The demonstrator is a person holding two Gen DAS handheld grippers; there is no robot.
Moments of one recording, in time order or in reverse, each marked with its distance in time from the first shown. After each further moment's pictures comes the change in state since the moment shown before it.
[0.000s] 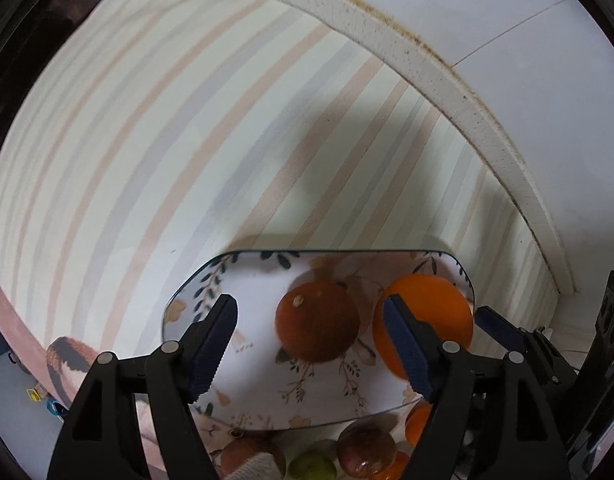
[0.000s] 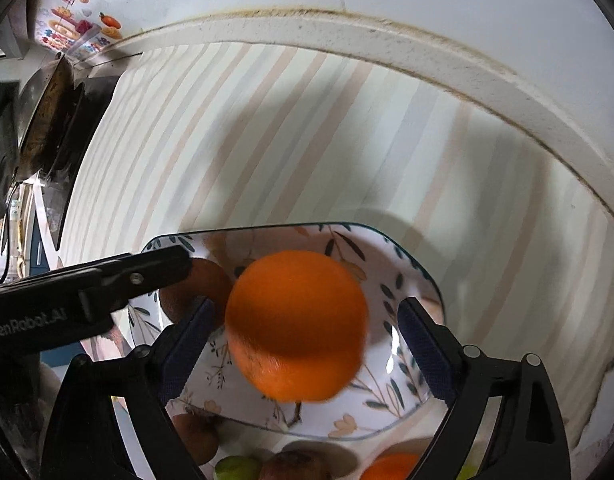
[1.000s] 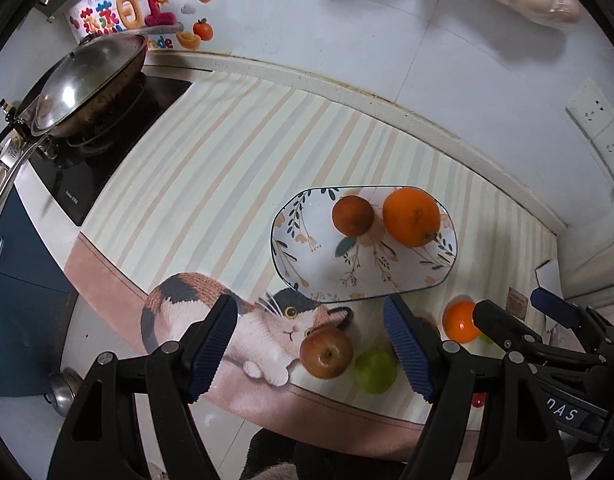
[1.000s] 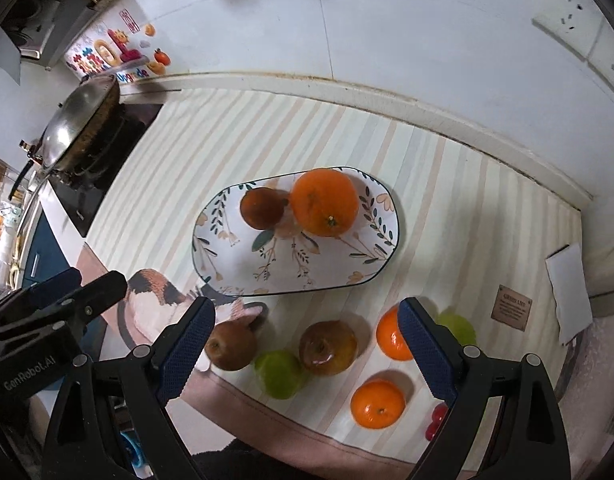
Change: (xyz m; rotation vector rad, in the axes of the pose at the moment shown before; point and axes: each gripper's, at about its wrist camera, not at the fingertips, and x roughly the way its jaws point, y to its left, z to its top) left arm -0.144 0.025 -0.174 0.163 -0.337 0.121; right arm -0.170 0.051 -0.177 0.016 -0.245 -0.103
